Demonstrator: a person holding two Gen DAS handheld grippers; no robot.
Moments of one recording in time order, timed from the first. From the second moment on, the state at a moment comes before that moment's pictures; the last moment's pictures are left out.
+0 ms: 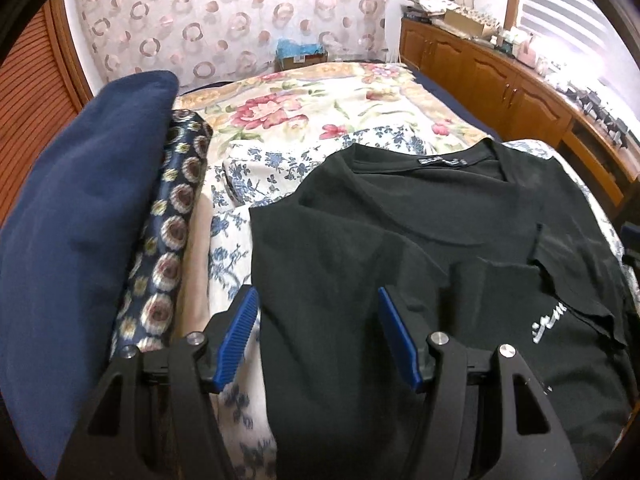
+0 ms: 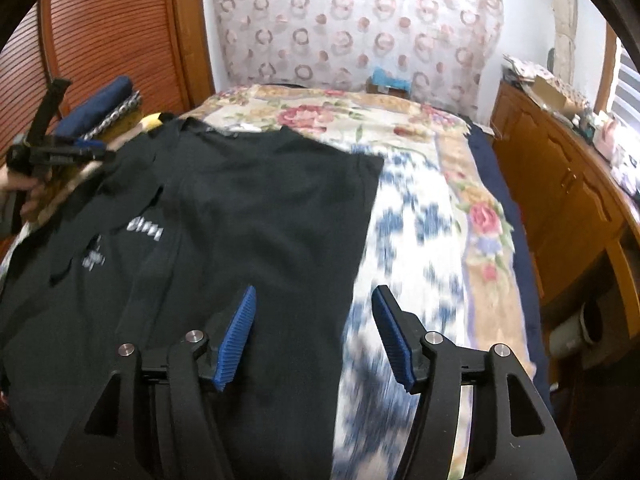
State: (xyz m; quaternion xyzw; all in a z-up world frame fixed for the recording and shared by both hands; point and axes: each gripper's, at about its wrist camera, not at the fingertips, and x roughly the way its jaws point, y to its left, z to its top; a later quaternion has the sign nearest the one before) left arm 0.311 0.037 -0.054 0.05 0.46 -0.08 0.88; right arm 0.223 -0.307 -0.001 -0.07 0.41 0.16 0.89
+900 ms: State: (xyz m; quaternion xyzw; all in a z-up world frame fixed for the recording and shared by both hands) left arm 0.338 0.045 -0.069 0.05 0.49 -0.09 0.87; right arm 0.328 -0.295 -0.032 -0.08 0.44 0.18 0.87
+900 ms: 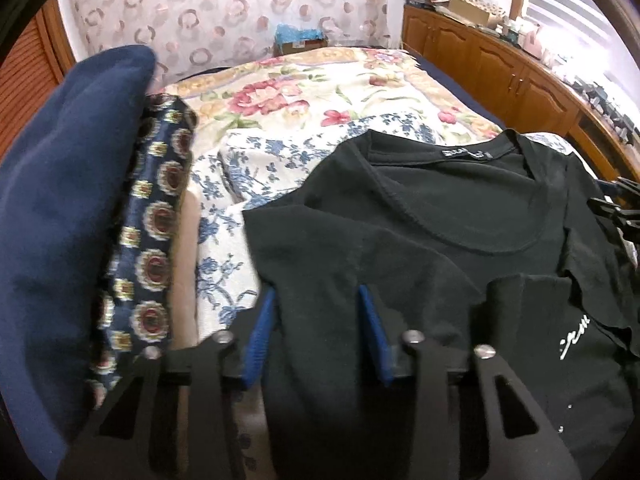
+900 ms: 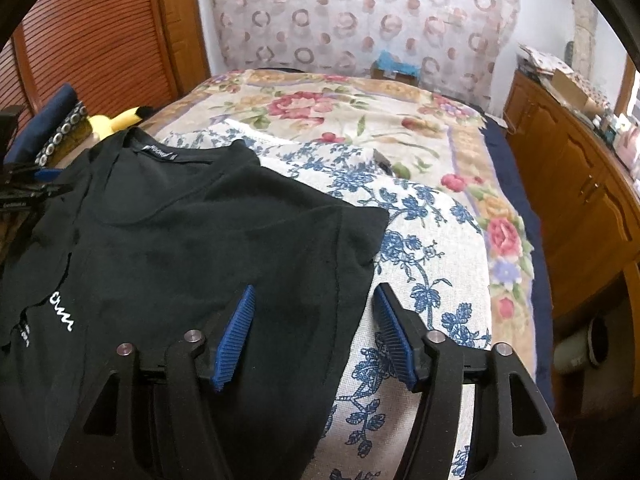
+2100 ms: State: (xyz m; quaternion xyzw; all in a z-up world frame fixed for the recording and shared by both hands) left arm 0.048 0.079 0.001 0.01 0.36 -0.14 0.92; right arm 0.099 -0.309 0.034 -0.02 0.37 0.23 0.90
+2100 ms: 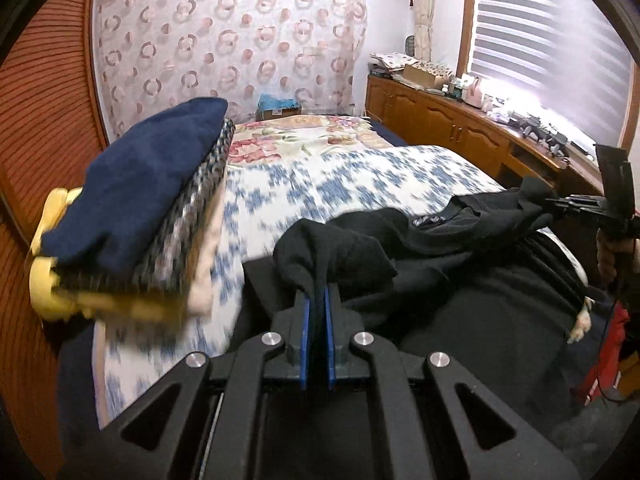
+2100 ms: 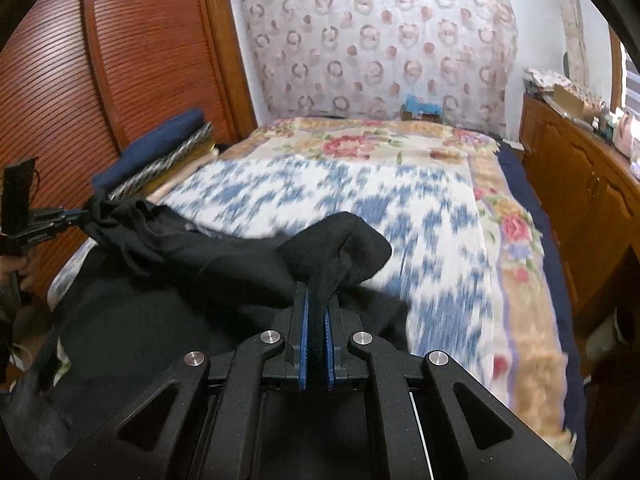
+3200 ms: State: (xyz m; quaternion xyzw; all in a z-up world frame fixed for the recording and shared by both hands) left arm -0.043 0.084 0.007 0.00 0.34 -0.12 0.93; right arm -0.024 -0.310 0.053 -0.07 0.42 0.23 0.88
